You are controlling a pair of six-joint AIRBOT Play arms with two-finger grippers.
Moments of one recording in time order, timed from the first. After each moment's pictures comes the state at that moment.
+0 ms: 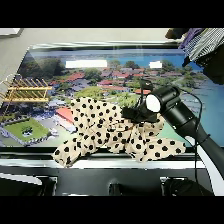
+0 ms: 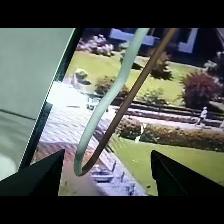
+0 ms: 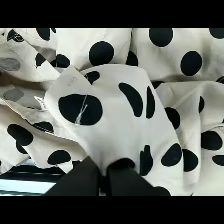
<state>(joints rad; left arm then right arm) 0.93 -1.88 1.78 1.33 -1.18 -0.94 0.57 -1.21 1.28 -1.51 1.36 2.22</state>
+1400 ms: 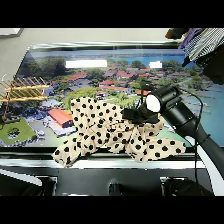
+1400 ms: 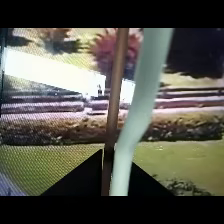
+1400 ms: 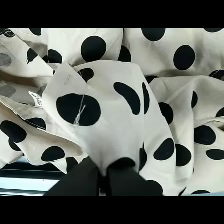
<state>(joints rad) 0.87 -1.99 1.78 1.39 -1.19 -0.83 0.57 -1.21 1.28 -1.51 1.39 2.22</state>
